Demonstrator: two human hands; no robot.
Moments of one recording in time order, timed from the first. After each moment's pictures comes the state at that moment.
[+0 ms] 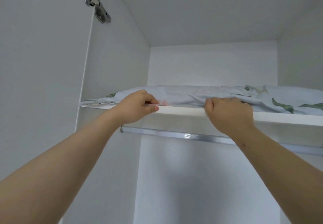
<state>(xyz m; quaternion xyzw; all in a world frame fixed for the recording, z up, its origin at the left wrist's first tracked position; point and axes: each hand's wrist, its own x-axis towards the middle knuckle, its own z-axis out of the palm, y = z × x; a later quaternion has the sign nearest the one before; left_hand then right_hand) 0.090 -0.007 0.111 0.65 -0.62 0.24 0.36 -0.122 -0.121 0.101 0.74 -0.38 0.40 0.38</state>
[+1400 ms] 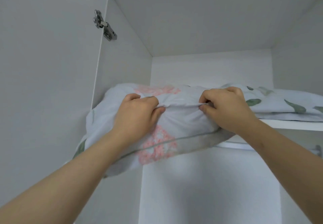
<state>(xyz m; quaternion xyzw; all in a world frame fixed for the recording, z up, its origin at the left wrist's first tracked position) 0.040 0.044 0.095 0.57 -0.53 0.55 0.32 -0.153 -0.057 0.126 0.82 -0.22 0.48 0.24</state>
